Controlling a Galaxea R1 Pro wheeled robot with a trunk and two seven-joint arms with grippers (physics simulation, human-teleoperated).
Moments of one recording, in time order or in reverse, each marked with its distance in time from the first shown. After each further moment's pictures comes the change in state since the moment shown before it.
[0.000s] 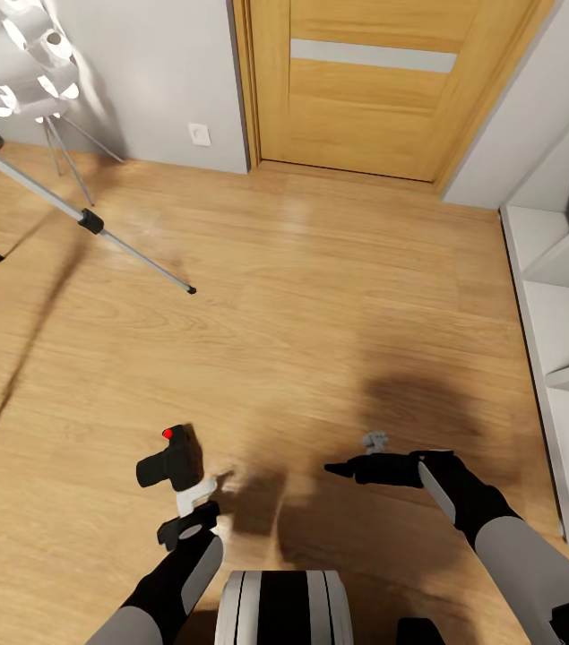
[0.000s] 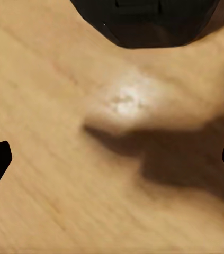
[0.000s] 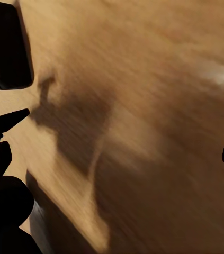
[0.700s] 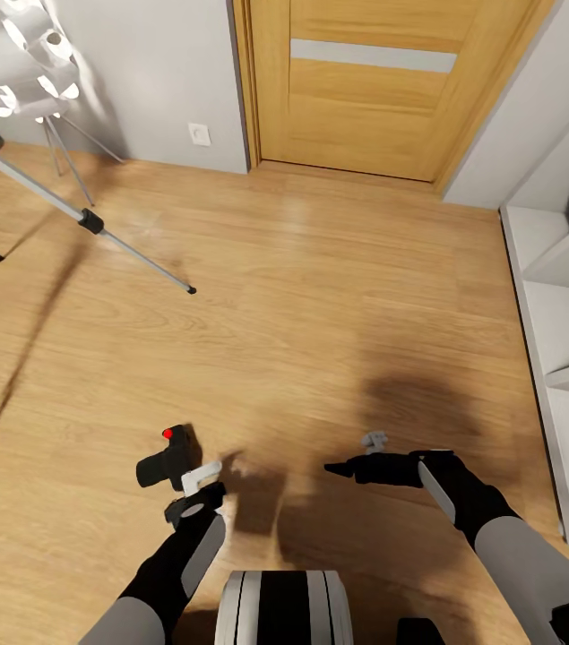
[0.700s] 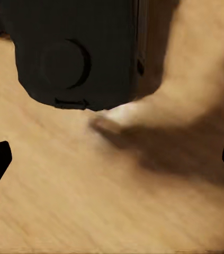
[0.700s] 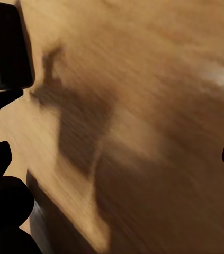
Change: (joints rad) left arm 0.000 -0.004 -0.001 -0.148 0.013 0.110 0.002; right arm 0.000 0.000 0.001 -0.003 0.000 0.000 0.001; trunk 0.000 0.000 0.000
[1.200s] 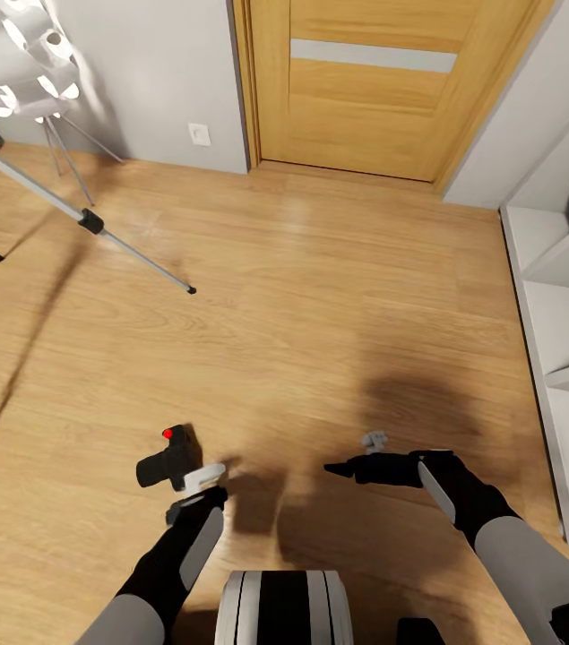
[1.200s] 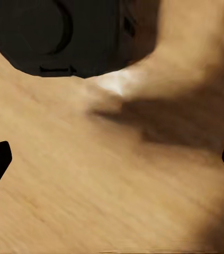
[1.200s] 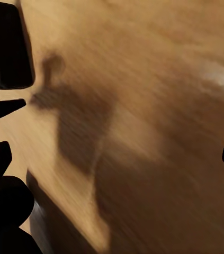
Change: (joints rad) left arm 0.000 -0.004 0.028 -0.052 0.000 0.192 0.000; right arm 0.000 0.000 0.001 0.000 0.000 0.000 0.000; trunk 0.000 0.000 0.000
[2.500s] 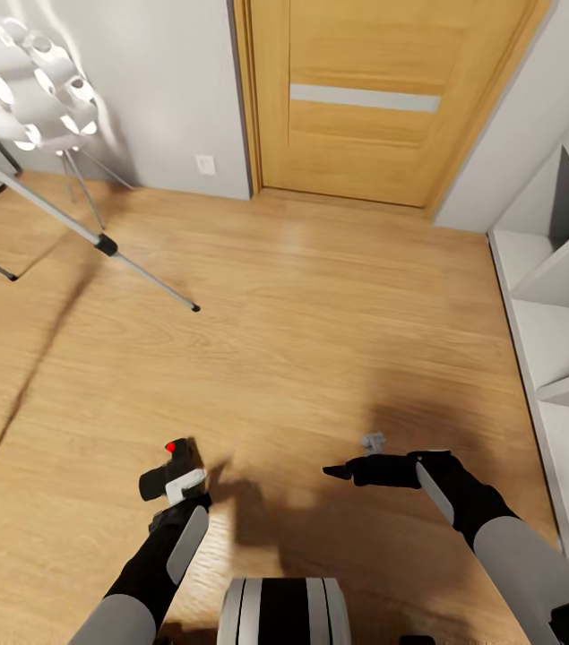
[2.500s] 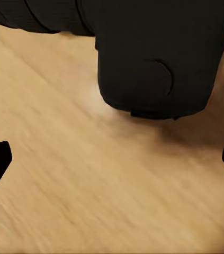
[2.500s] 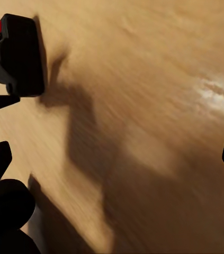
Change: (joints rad) left arm 0.000 0.008 0.141 0.023 -0.002 0.003 0.004; right arm 0.000 0.001 0.022 0.000 0.000 0.001 -0.006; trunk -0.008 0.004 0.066
